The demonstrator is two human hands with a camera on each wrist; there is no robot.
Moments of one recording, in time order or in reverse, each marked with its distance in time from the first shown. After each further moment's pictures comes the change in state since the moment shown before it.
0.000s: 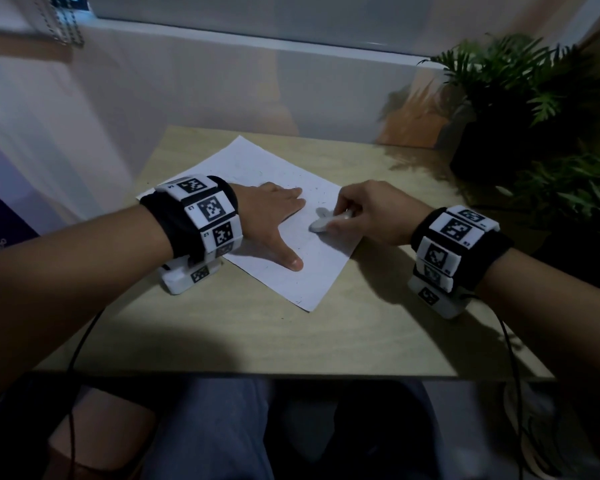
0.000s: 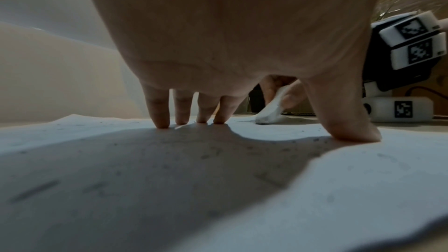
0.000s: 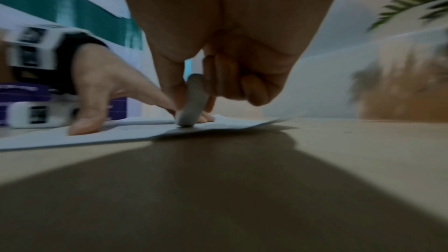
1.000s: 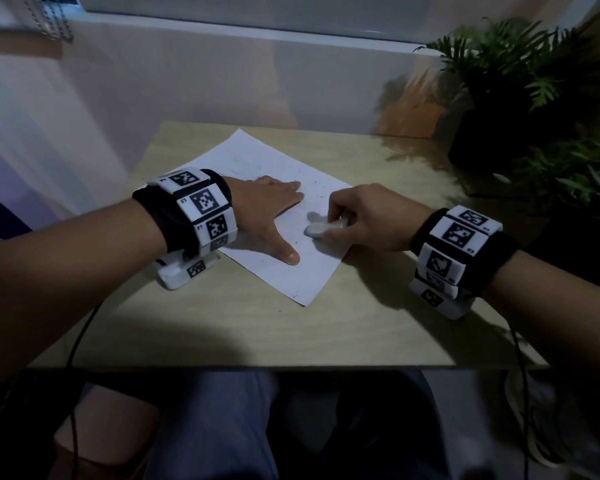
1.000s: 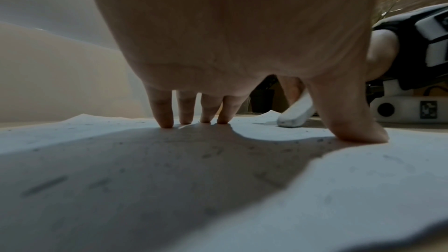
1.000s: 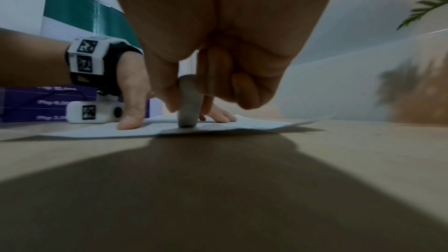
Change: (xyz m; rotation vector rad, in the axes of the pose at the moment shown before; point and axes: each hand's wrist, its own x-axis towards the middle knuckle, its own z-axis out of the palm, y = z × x) left_hand -0.001 0.000 -0.001 -0.043 -0.003 0.006; right_hand -0.017 -0.007 0.005 -0.046 -0.042 -0.104
